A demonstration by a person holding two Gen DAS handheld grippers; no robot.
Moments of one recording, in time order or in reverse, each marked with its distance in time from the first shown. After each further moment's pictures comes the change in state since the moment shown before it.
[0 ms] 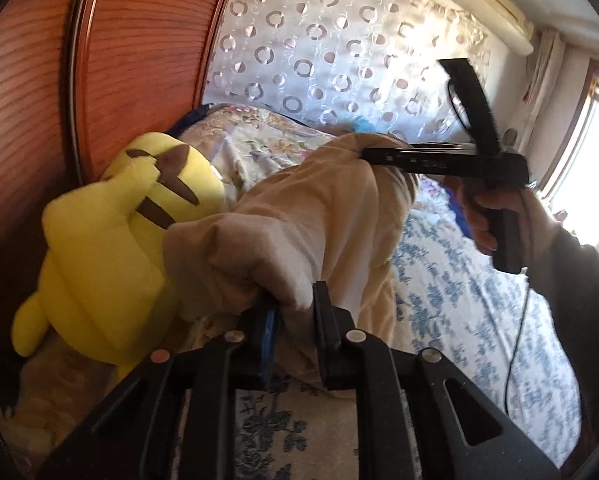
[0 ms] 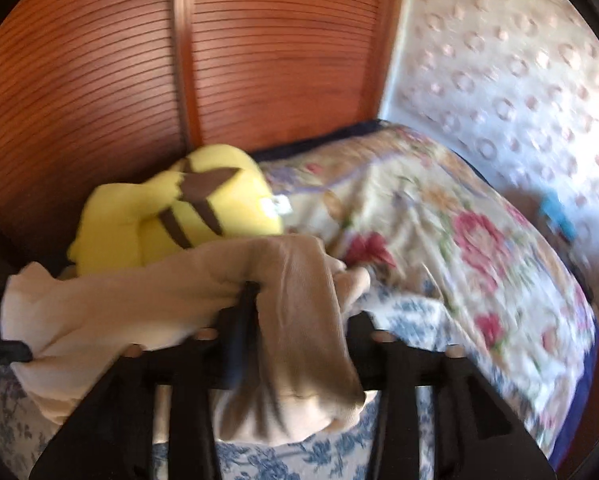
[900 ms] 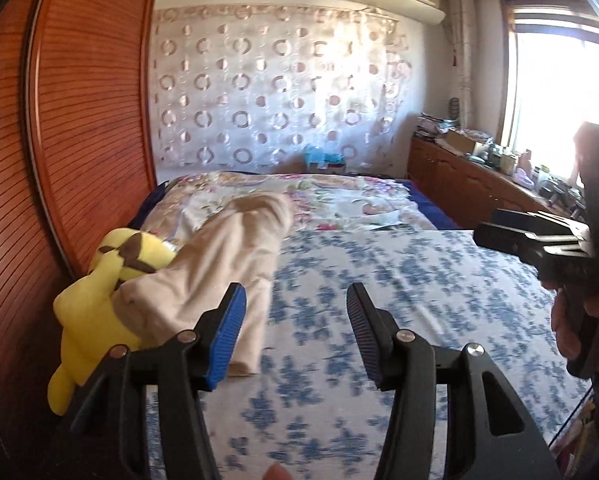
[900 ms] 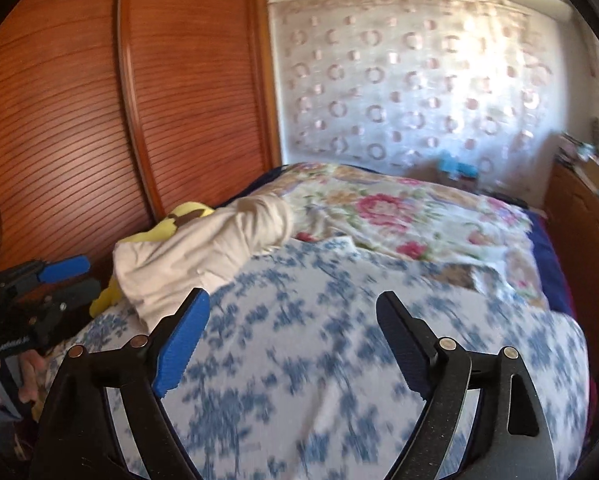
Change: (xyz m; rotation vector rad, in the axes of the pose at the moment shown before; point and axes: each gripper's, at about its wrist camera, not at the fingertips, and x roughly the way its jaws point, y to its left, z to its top) left arm -0.091 -0.133 -0.023 0.314 -0.151 -0.043; right arm -0.256 0.061 -0.187 0.379 -0.283 -0.242
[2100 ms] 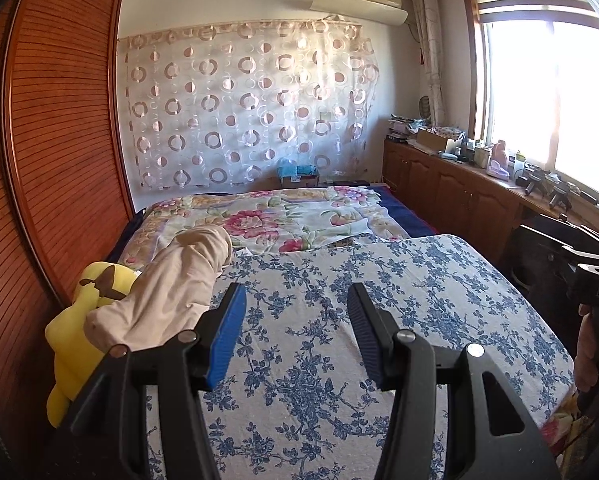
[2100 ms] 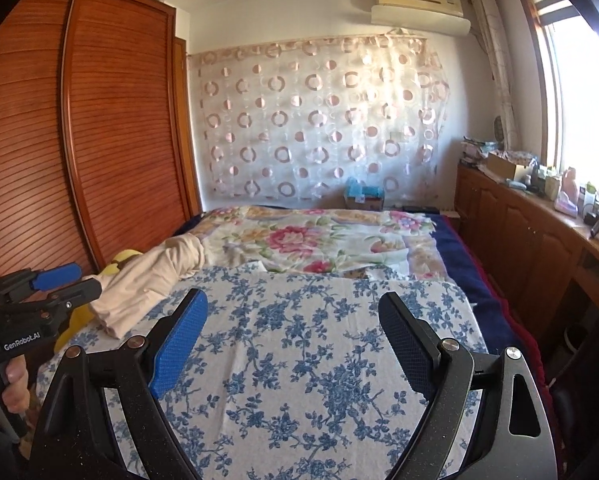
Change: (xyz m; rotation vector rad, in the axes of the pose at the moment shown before) left arm -0.037 -0.091 0.026 0.076 -0.034 -0.036; right arm -0.154 -0.031 -0.040 0.125 -0.163 -0.280
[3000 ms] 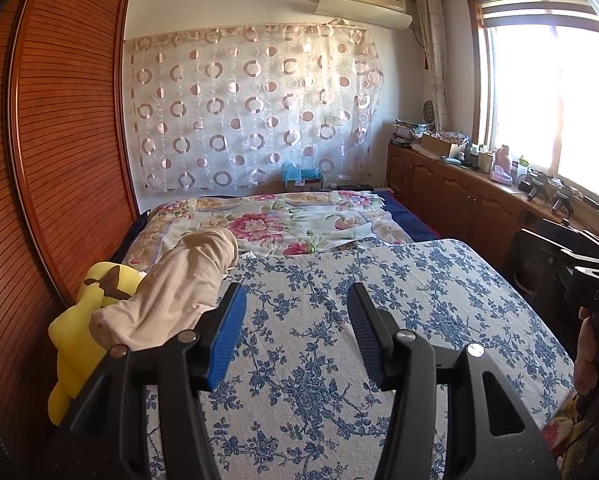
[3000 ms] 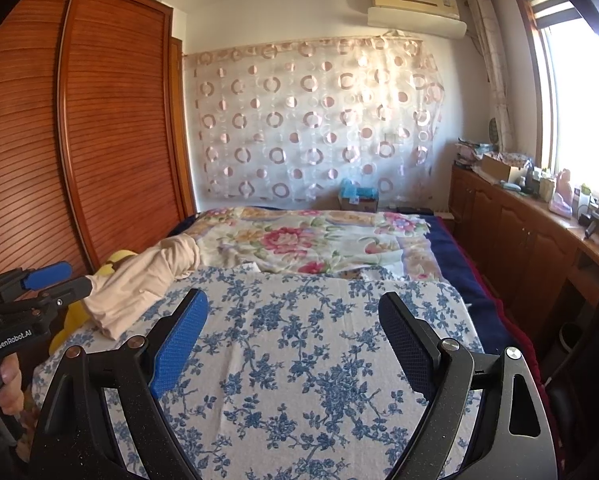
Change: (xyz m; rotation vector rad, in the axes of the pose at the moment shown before) left arm -0.002 0.005 0.001 -0.004 -0.008 0.012; right arm -0.007 0.003 -0.002 0.000 -0.001 -0.014
